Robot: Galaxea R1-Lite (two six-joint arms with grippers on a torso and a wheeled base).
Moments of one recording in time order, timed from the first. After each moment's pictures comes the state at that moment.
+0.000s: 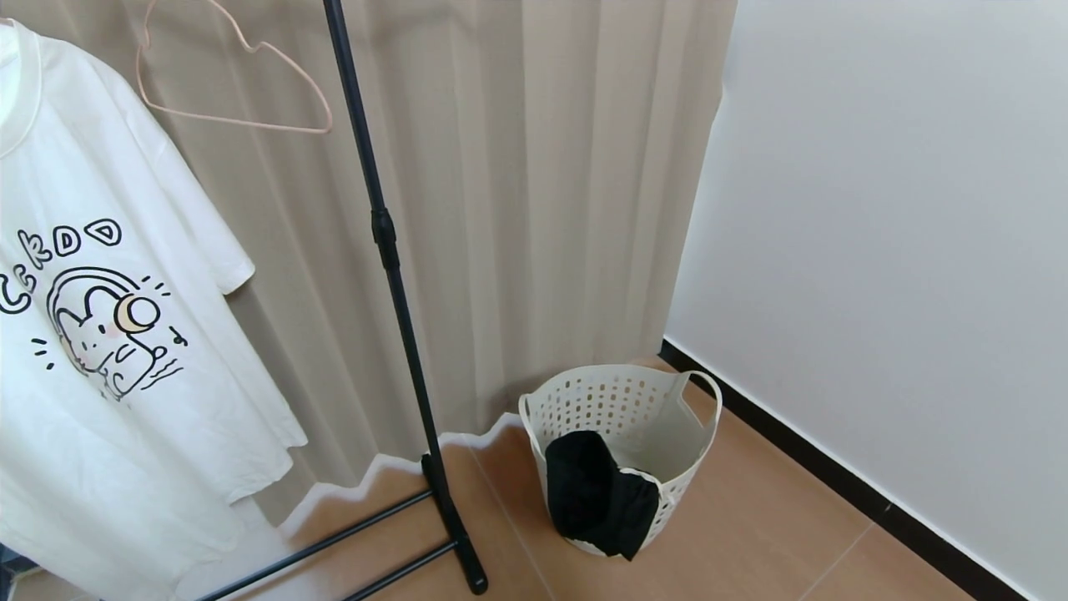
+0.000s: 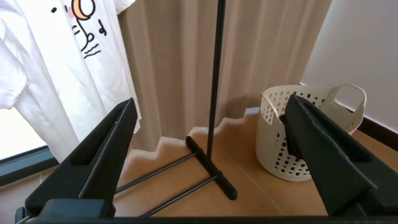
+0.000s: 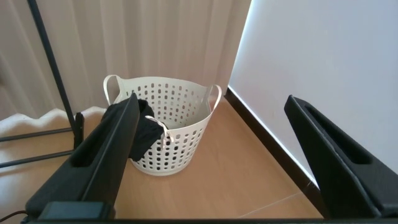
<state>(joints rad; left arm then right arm) 0.00 0.00 0.00 -0.06 -0.02 -0.01 0.00 0.00 0.00 -0.03 0.13 -0.08</state>
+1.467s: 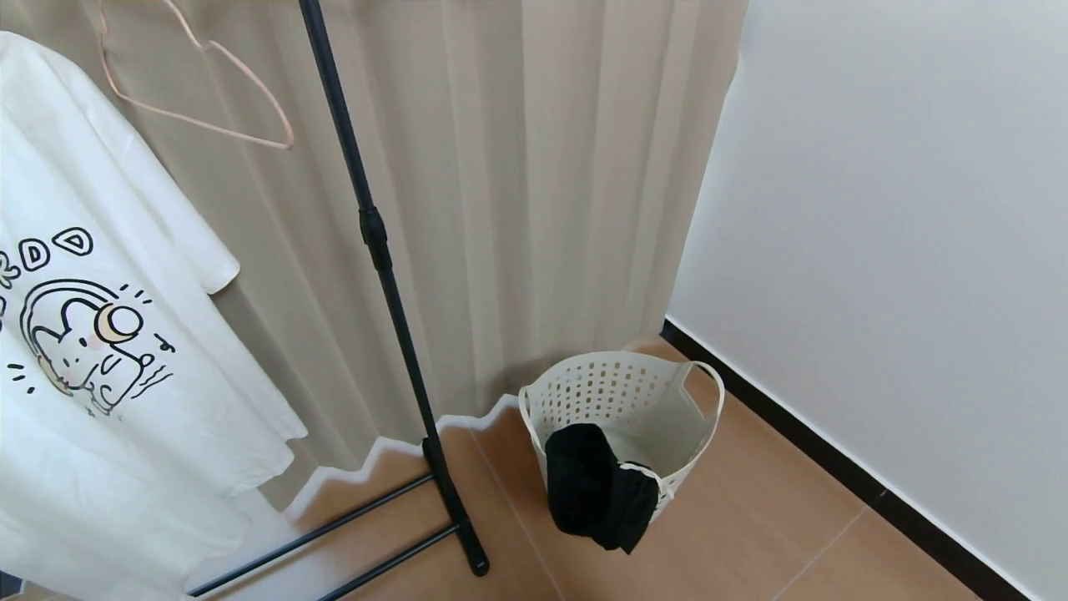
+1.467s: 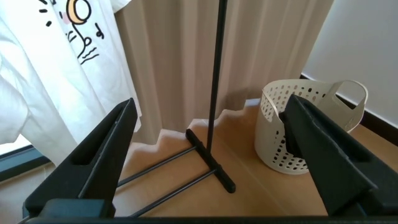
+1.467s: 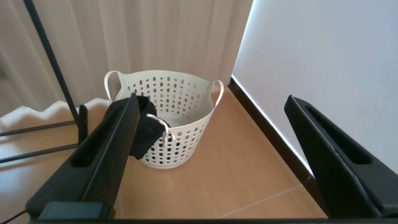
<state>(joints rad) 0.00 0.00 0.00 -0.06 -0.03 -0.01 0.00 0.00 0.00 -0.03 0.13 -0.08</state>
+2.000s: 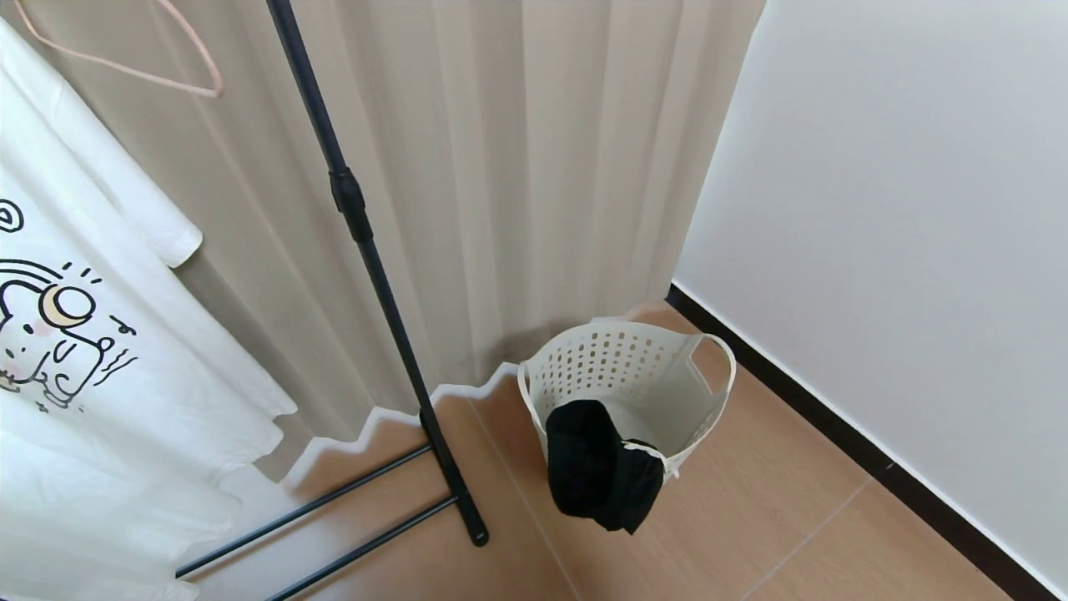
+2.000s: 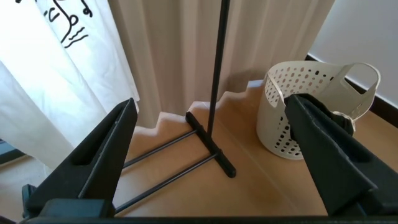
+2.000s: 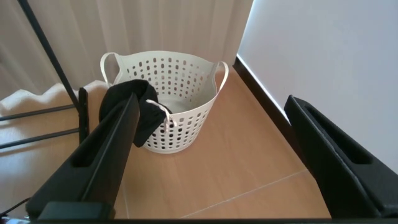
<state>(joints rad) 0.00 0.00 0.00 -0.06 -0.03 -0.01 0.00 0.00 0.00 -0.03 0.13 -0.08</state>
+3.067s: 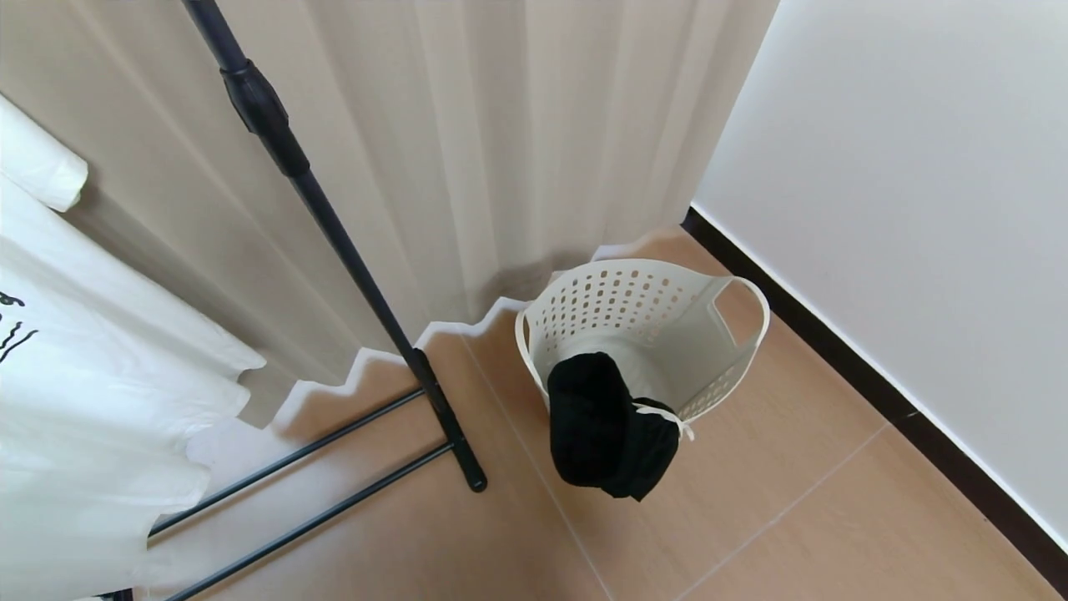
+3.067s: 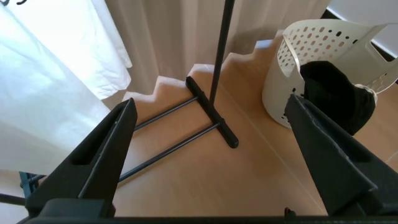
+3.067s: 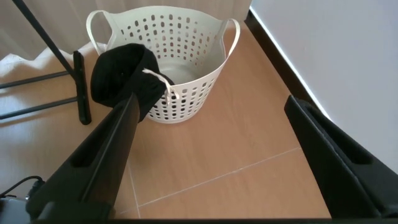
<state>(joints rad) 0.00 0.00 0.00 -0.06 -0.03 -0.01 0.00 0.00 0.00 -0.03 0.13 -0.08</state>
